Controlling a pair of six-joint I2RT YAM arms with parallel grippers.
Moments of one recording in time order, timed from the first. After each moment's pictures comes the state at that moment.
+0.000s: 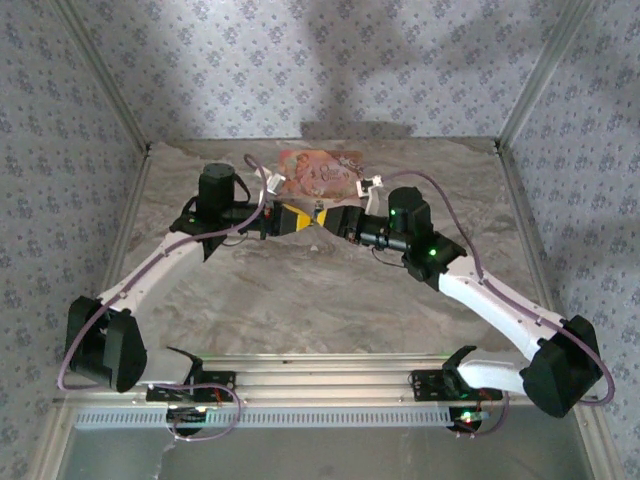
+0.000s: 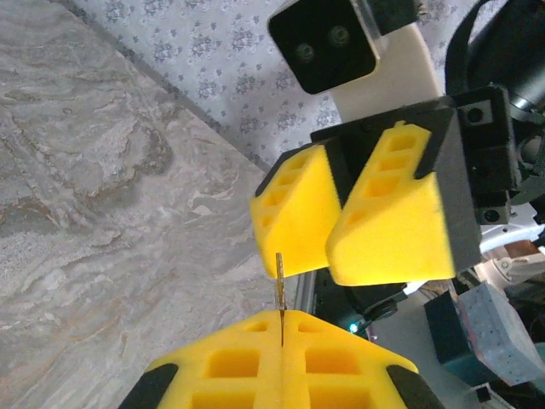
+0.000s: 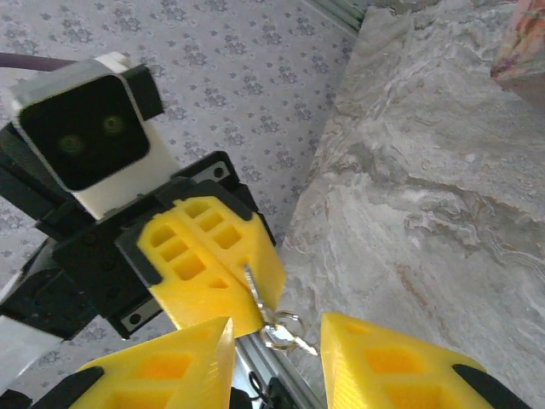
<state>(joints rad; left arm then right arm) -0.40 1.35 1.02 -0.05 1.11 -0.35 0.64 1.20 0.93 0.05 -0.48 0.93</state>
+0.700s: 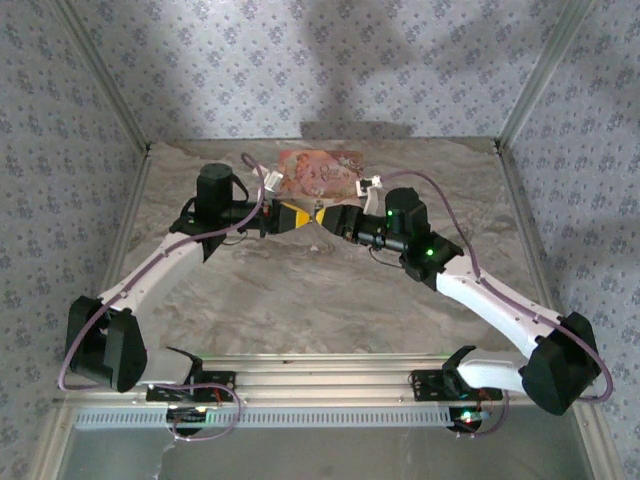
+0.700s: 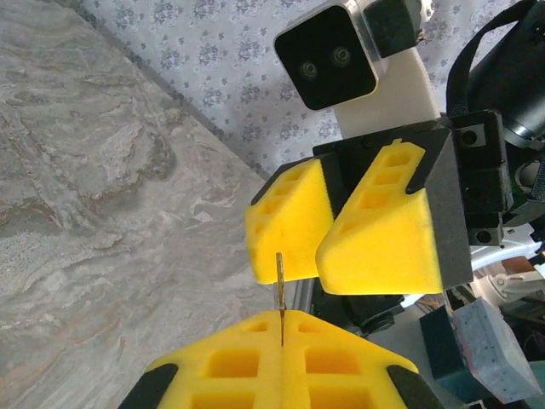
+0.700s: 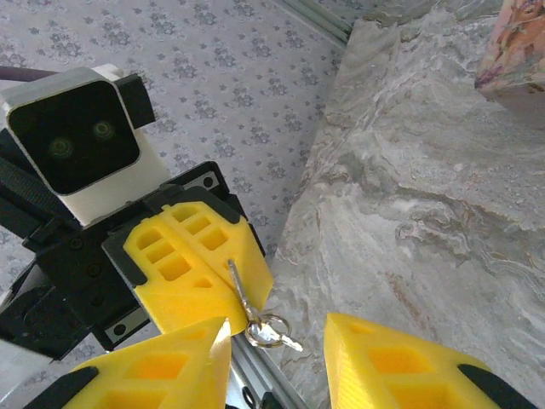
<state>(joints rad) -0.39 1.35 1.01 -0.01 1.10 -0.41 0.65 1.22 0.93 0.06 -0.42 0.94</state>
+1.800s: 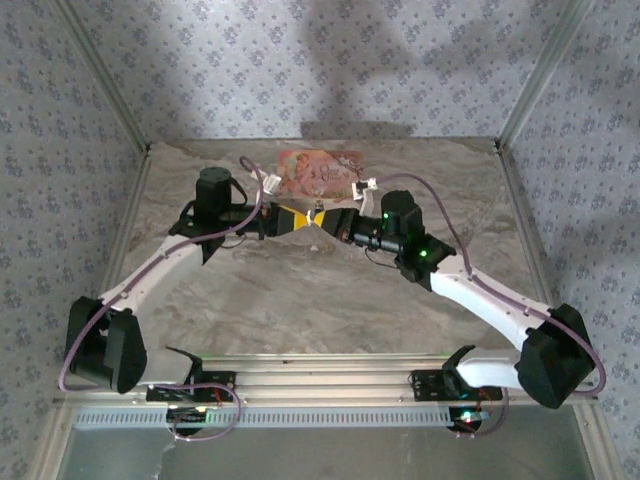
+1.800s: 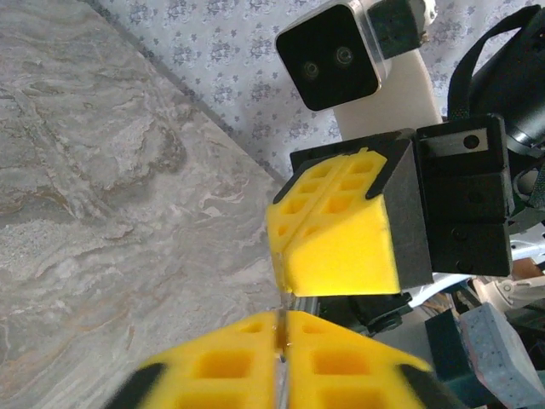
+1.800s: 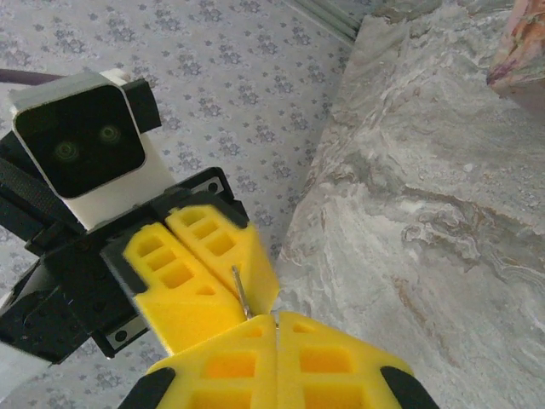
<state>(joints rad) -0.38 1.33 0.97 -0.01 1.08 -0.40 0.66 1.24 0.90 0.13 -0.43 0.93</state>
